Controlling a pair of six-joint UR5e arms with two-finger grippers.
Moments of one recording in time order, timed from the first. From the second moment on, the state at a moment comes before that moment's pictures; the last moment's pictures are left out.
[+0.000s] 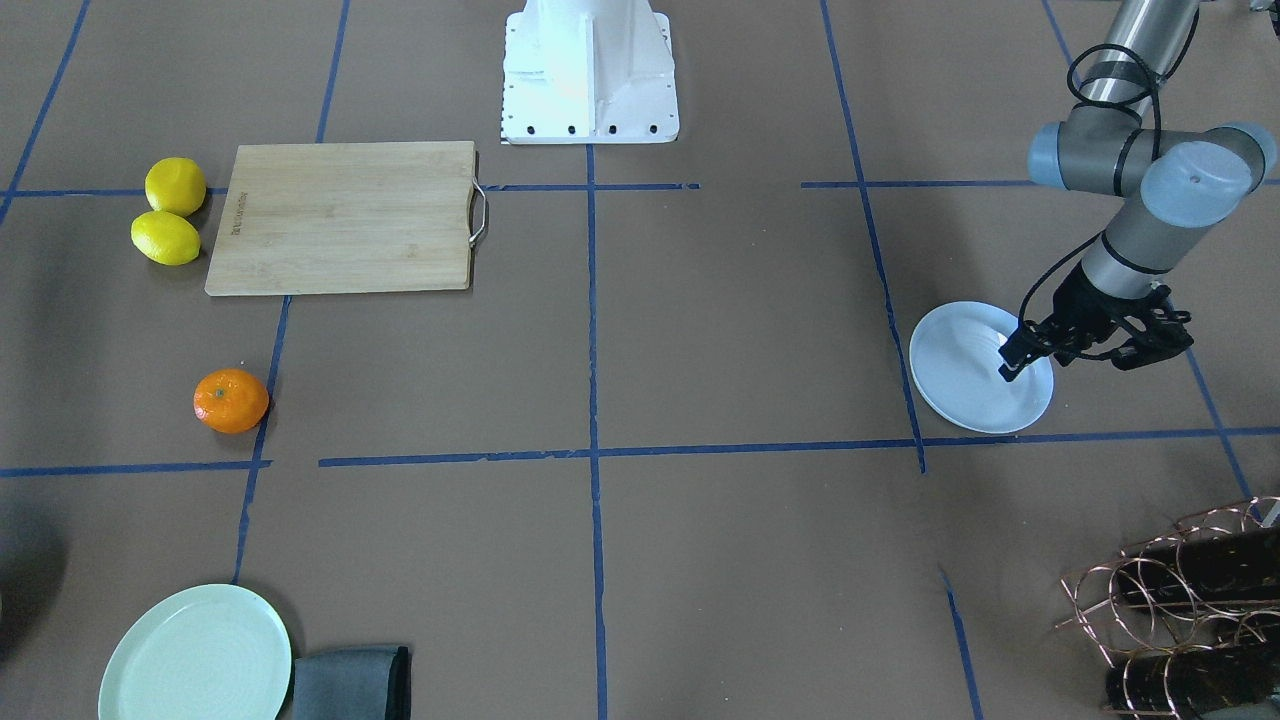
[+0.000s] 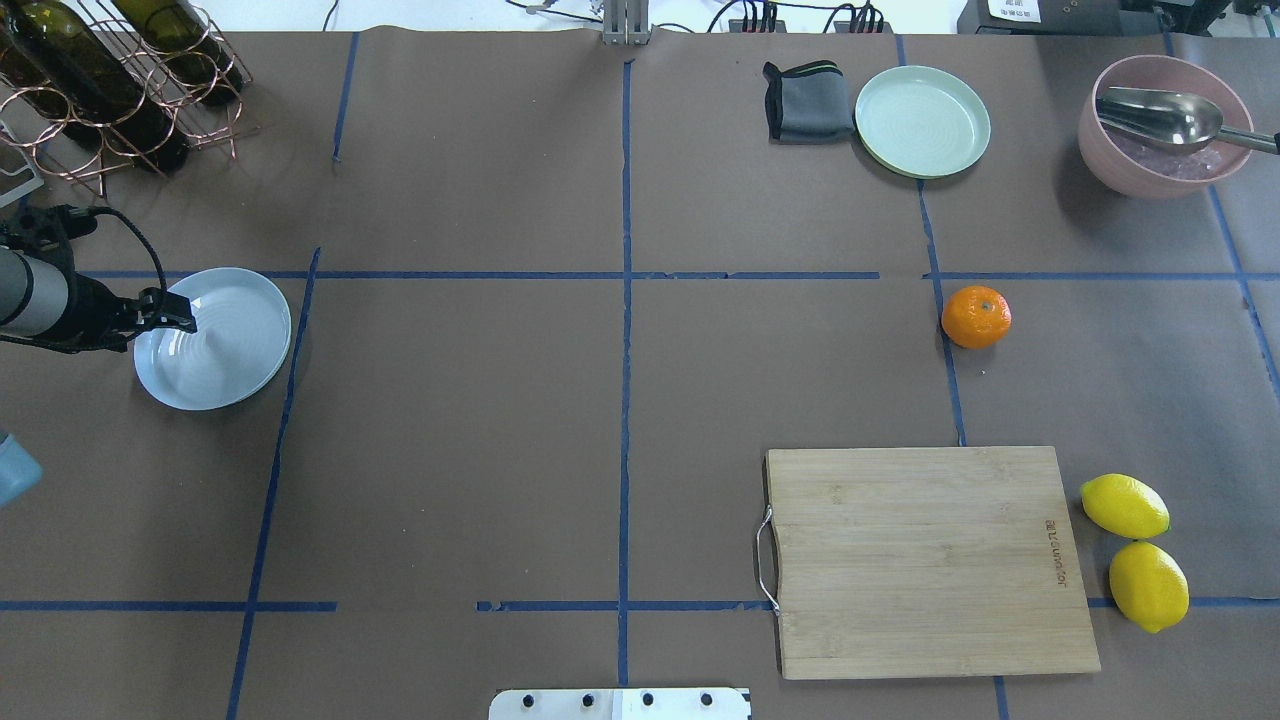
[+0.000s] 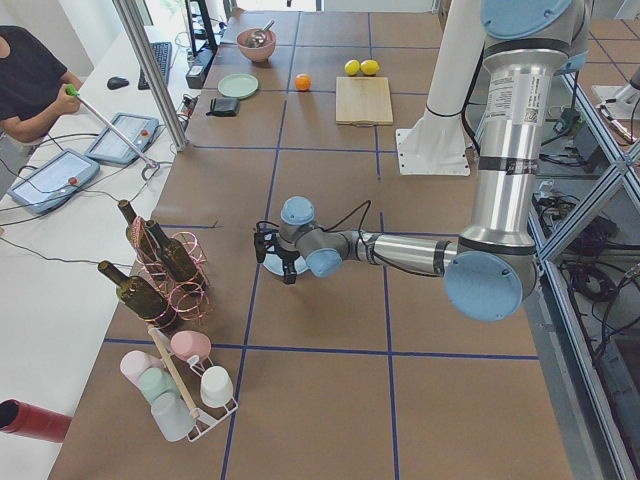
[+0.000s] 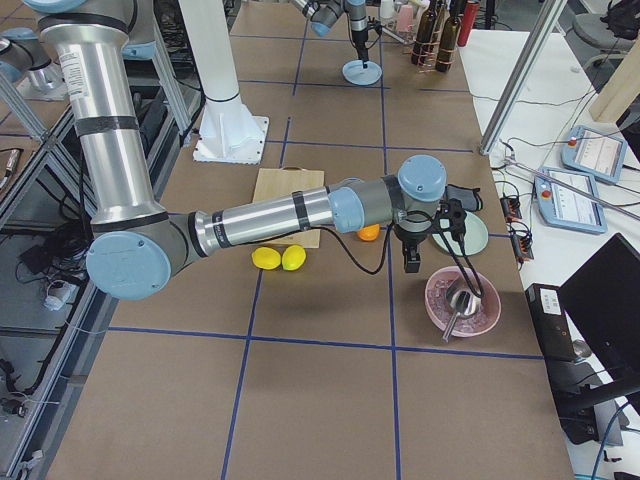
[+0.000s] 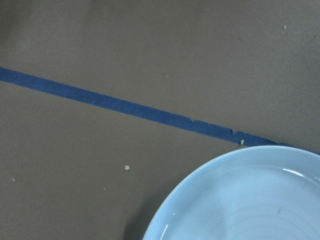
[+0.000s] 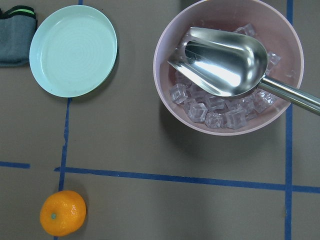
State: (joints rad) left arm -0.91 -1.63 -1.49 -2.34 -2.03 -1.19; right arm 1.49 -1.39 1.66 -1.53 2.48 0.26
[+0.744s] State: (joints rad) left arm -0.91 -1.60 -1.53 -2.34 -2.04 -1.20; right arm 1.49 -1.39 1.66 -1.53 2.48 0.27
